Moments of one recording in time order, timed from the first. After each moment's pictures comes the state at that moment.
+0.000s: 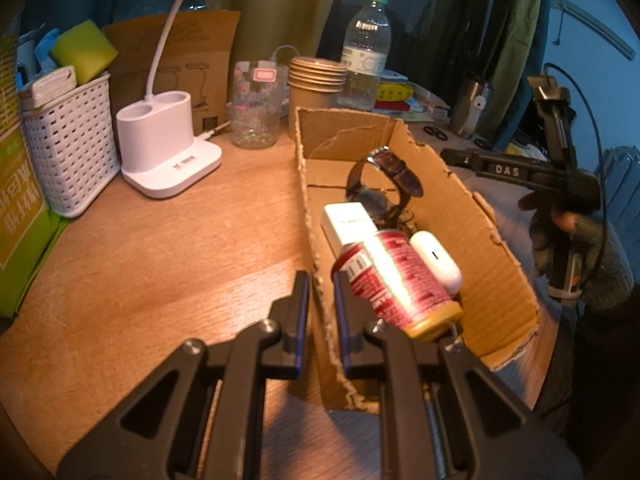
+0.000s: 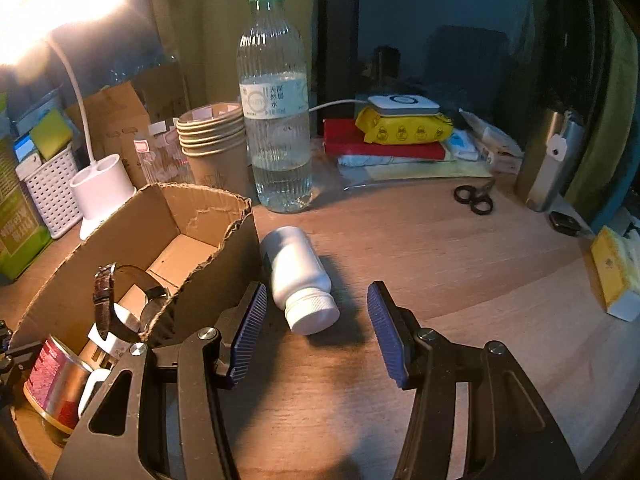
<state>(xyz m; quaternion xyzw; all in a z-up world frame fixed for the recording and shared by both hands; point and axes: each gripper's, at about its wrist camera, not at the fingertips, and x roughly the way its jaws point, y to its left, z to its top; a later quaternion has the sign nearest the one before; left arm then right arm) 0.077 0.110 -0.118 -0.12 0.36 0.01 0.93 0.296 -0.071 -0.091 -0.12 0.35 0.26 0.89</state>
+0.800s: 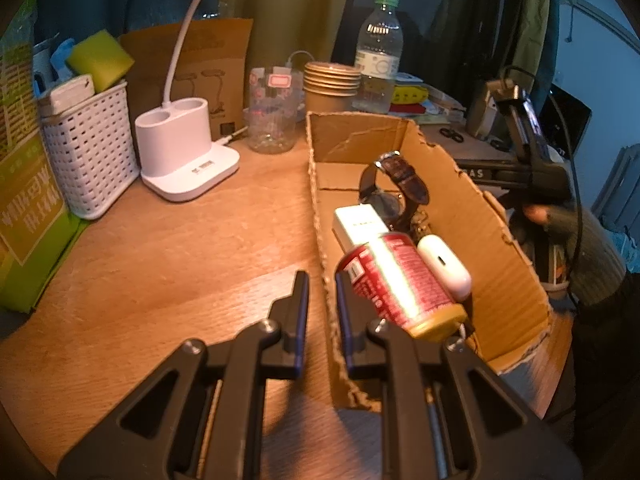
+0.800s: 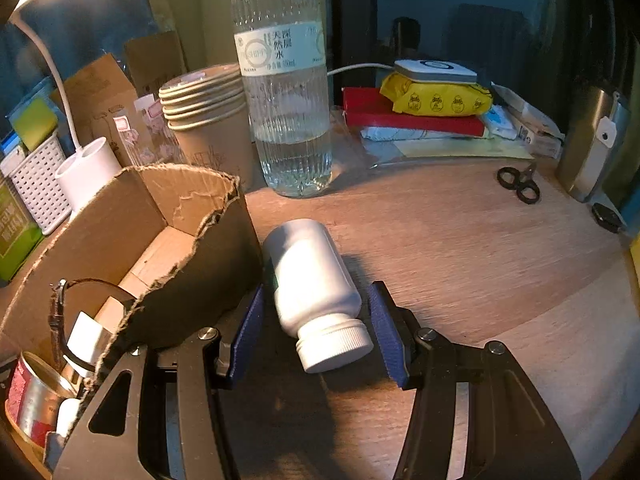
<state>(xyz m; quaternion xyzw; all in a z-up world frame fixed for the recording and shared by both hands) 0.072 0.104 -0.117 -0.10 0.35 0.05 0.93 0.331 -0.046 -0.125 -0.13 0.39 0.28 0.87</state>
